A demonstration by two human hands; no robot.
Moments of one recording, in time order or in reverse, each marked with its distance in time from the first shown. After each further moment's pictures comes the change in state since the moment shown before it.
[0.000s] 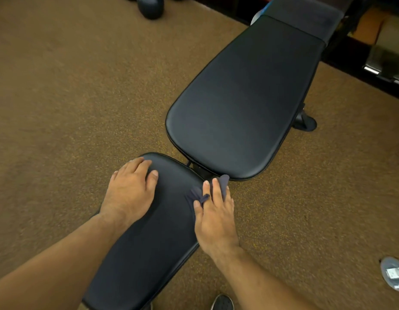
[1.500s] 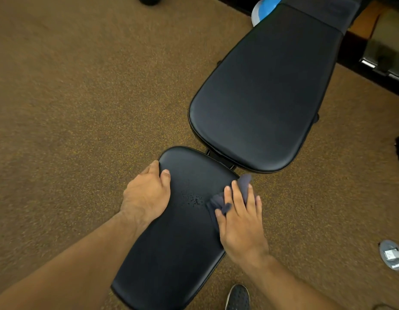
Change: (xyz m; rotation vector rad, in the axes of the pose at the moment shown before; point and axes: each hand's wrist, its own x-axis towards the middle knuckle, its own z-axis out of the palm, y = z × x) left_hand 0.008 -0.047 -0.003 -0.118 -0.175 -0.153; right_hand -0.018 -0.021 0.034 -0.370 0.107 -0.025
